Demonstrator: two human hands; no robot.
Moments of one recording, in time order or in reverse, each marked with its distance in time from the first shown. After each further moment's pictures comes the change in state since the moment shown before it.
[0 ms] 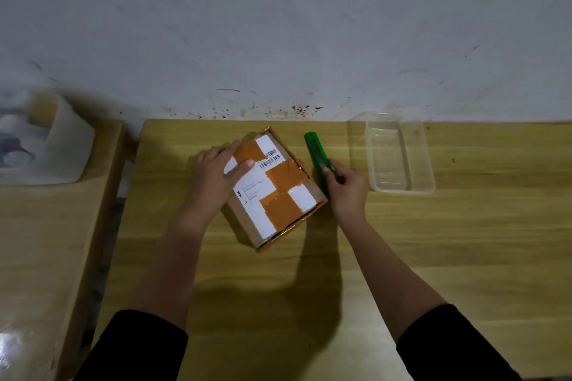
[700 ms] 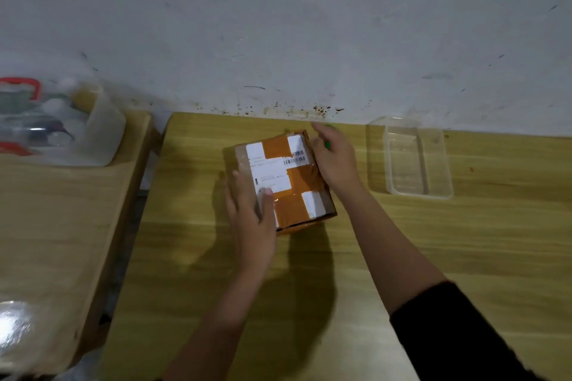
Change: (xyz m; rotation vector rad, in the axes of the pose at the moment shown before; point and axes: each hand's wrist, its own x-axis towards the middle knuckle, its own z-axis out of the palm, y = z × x) left_hand -0.096 0.022 0.042 -0.434 0.329 -0.195; right_hand 0.002 -0.066 0.026 0.032 -0.225 -0.276
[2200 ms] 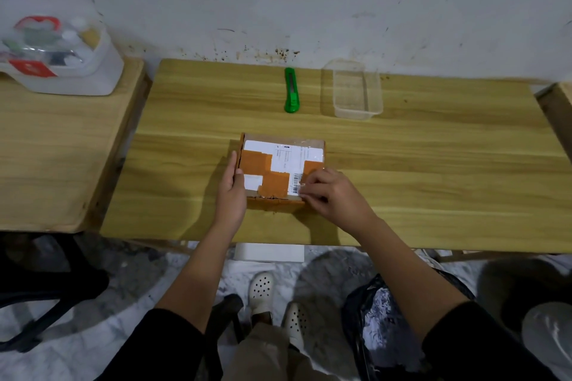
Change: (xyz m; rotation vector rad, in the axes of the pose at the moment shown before) left_hand -0.145 -0.038 -0.023 -0.292 -0.196 -0.097; right_hand -0.227 0.089 -0.112 -0.541 -0.302 -0.676
